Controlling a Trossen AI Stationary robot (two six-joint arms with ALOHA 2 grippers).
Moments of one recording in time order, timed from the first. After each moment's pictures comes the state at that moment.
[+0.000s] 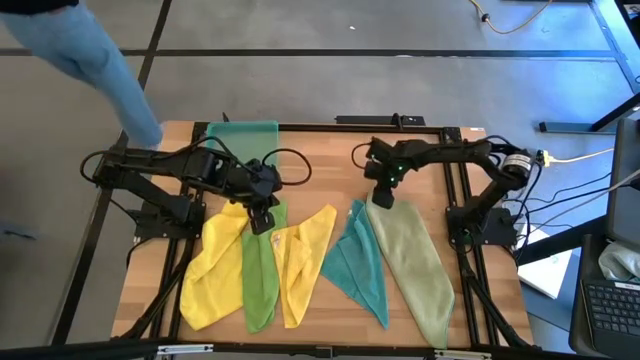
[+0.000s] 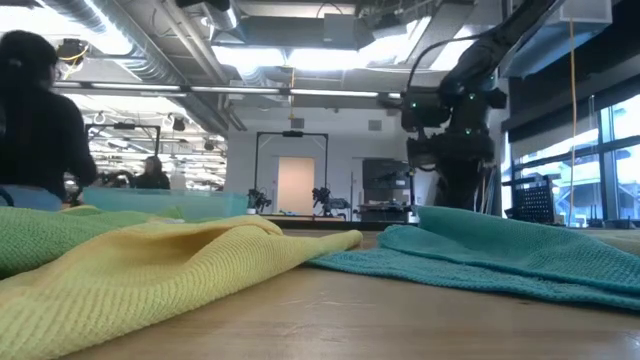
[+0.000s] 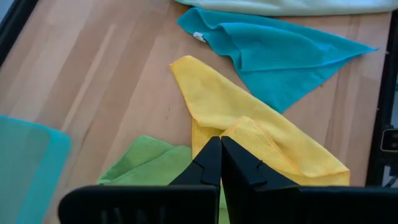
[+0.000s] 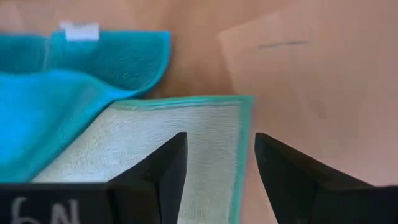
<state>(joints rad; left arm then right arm) -0.13 1.35 1.51 -1.16 -0.18 -0.46 -0.48 1.65 0.90 -0.61 -0.26 -0.17</state>
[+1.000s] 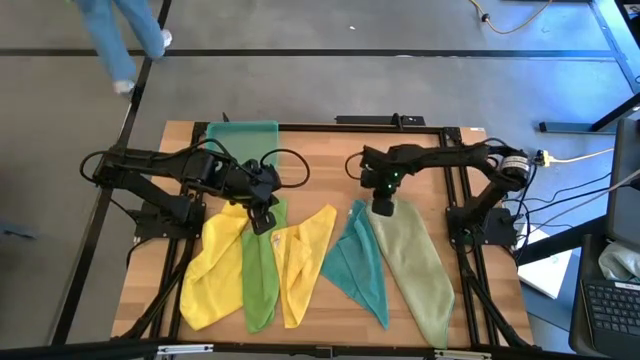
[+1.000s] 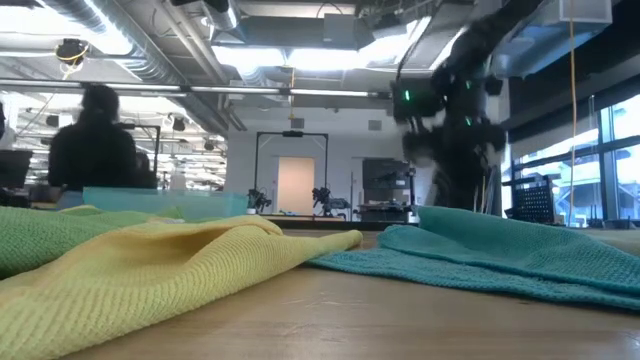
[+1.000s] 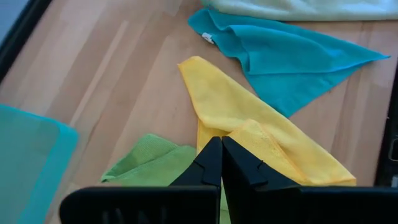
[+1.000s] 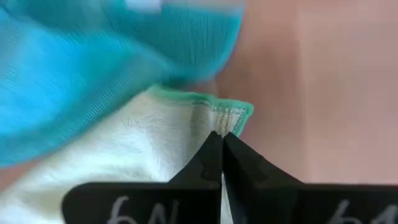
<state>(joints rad) -0.15 1.35 1.51 -1.17 -0.23 -0.50 -0.38 1.64 0.99 -0.74 -0.23 -0.16</state>
